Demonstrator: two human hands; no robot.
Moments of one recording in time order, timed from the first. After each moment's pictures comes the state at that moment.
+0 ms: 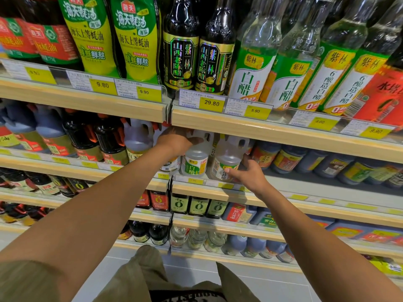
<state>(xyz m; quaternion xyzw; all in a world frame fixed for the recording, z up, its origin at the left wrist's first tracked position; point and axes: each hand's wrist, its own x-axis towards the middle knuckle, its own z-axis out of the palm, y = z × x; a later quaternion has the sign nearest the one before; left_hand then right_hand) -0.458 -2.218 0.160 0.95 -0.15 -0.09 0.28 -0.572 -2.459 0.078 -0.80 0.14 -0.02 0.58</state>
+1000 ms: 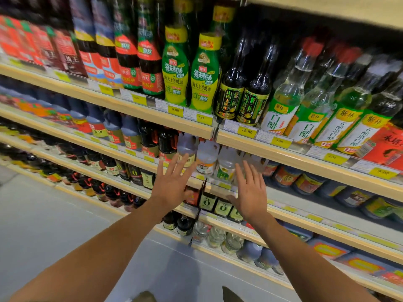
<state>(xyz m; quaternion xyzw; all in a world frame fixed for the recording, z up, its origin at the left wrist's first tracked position) -0.606 -2.082 0.146 0.98 -0.19 0.07 0.00 -0.644 -2.347 0.151 -1.00 -0.03 -0.09 0.01</state>
